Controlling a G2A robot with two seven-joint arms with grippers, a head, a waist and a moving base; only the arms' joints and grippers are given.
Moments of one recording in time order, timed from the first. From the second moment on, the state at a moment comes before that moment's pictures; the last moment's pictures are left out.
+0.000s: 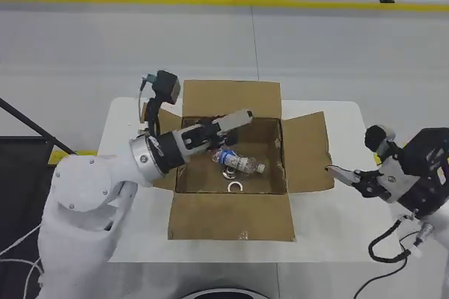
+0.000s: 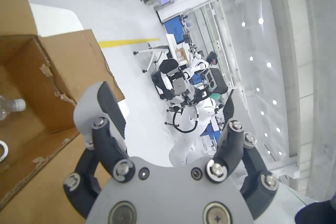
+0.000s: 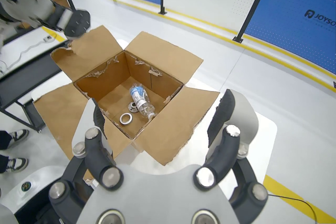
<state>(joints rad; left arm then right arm) 1.06 -1.25 -1.44 -2.17 -0.17 0.32 -0.79 -1.24 -1.06 1.79 -2.35 -0.58 -0.37 1.07</state>
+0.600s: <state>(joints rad) 1.65 -1.25 -1.98 -2.20 -0.59 -0.08 -0.85 -0.46 -1.17 0.80 -1.69 -0.62 -0.13 1.28</state>
